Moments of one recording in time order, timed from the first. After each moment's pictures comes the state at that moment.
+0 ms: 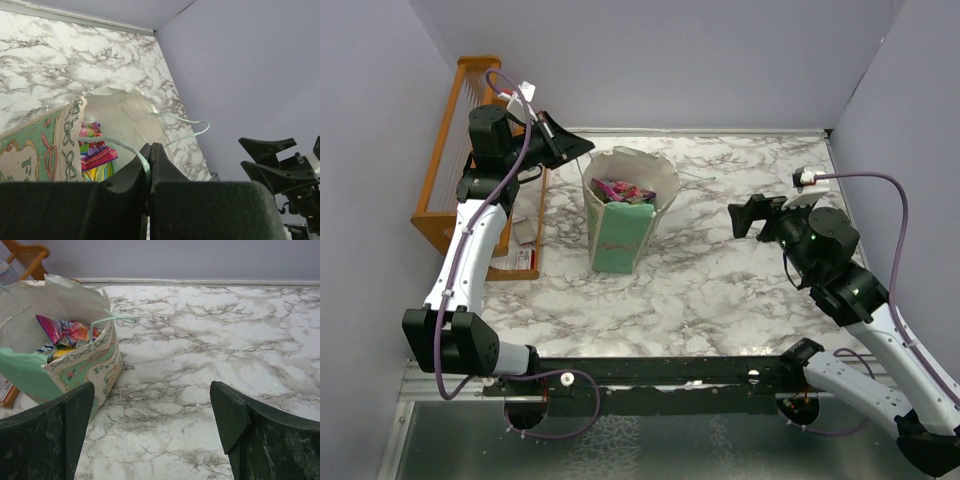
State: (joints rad) left arm -0.07 1.37 1.37 -0.17 0.74 -0.79; right arm 0.58 0.75 0.94 -0.32 0.31 0.22
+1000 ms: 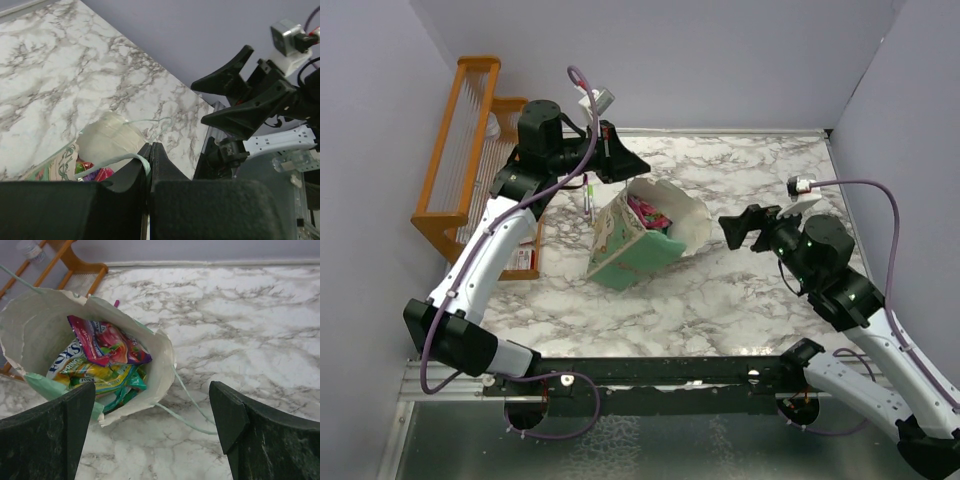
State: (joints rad) left arm -0.36 1.40 1.53 -0.31 0.84 -0.40; right arm 0.58 0.74 0.91 -0.32 0.20 0.27
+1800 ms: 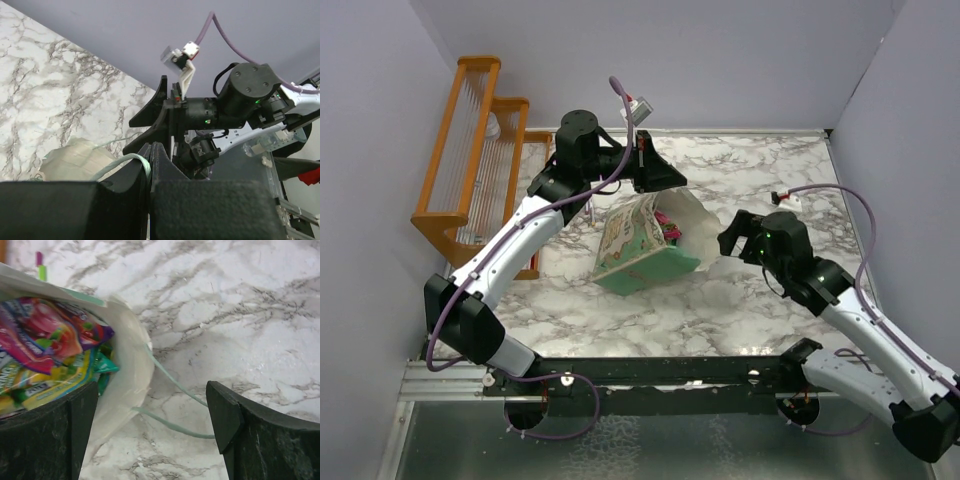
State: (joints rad) left arm -0.53 1.49 1.46 -0.01 0.92 -0.53; right arm 0.58 0.83 0.80 -0.47 0.31 0.60
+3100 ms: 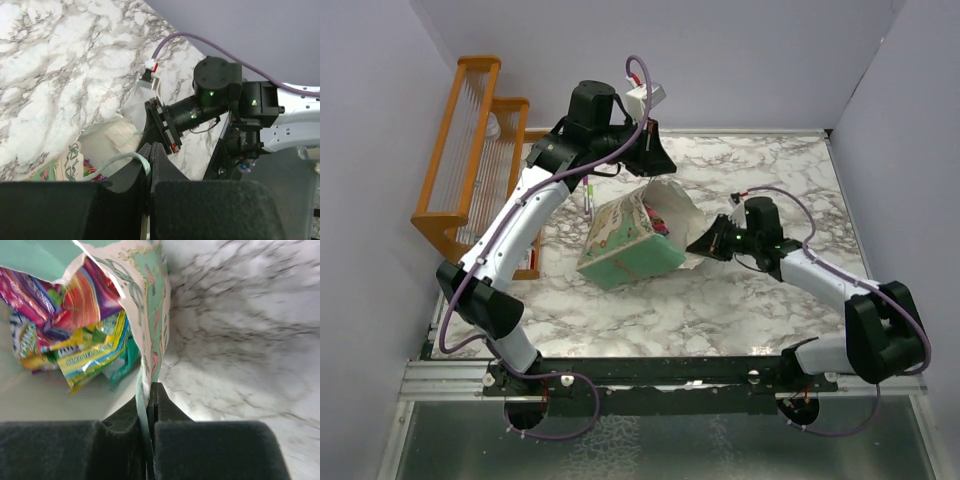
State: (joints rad) left arm -0.53 1.66 1.88 -0.62 0.69 -0.27; right arm 0.34 1.32 0.67 0.03 -0.53 0.80
